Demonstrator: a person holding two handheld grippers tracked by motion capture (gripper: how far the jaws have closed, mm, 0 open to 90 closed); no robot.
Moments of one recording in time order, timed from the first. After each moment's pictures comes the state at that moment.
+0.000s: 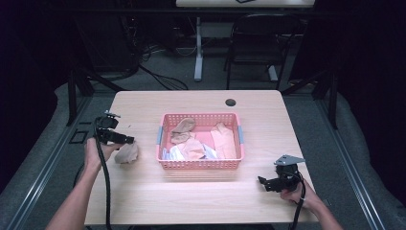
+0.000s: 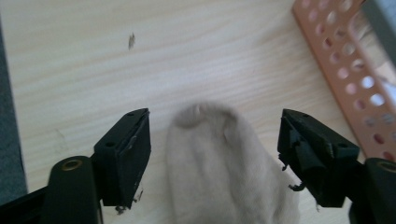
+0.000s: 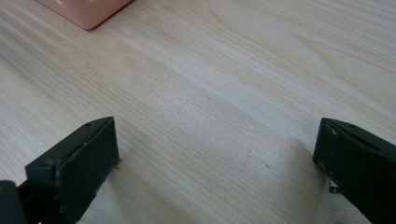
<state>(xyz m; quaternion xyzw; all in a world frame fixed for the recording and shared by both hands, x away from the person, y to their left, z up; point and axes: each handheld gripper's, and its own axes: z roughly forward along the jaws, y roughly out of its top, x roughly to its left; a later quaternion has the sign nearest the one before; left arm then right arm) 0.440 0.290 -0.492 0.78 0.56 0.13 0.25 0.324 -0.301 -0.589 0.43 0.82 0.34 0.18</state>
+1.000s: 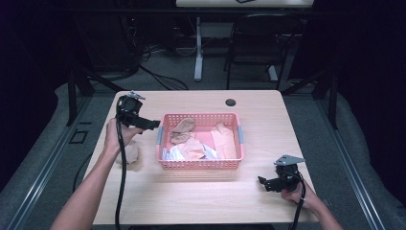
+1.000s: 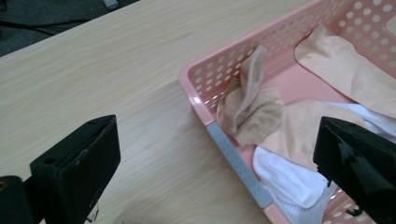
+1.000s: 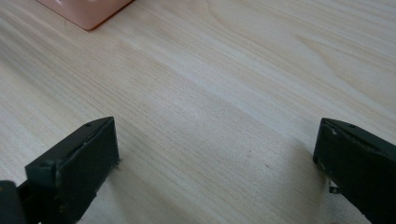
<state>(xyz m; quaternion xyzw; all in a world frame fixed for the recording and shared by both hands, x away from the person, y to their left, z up) 0.453 0.203 -0.431 0.82 0.44 0.16 0.32 0.324 -0.301 -0.589 0.43 0.82 0.34 0.18</state>
